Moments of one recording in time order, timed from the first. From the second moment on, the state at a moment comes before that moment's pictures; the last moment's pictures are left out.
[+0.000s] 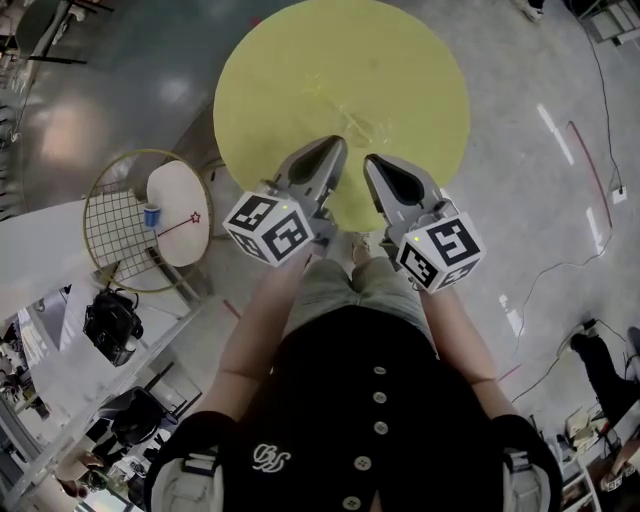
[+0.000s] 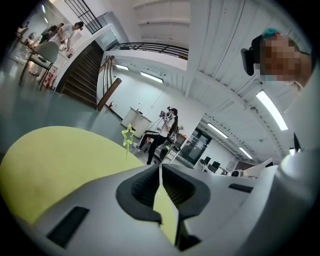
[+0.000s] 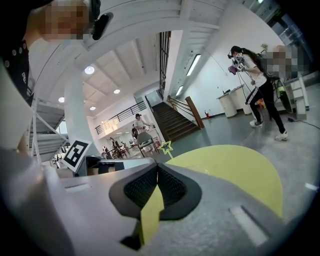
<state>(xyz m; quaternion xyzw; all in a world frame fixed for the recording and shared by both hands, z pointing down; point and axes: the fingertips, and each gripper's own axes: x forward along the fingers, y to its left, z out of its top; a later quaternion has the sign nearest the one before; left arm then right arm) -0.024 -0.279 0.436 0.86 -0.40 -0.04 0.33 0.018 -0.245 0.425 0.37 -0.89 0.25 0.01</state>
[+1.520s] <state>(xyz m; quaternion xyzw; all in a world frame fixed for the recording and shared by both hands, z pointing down) -0.038 -0.346 0.486 0.84 -0.44 0.03 0.32 0.053 -0.286 0.463 0.40 -0.87 0.29 0.01</state>
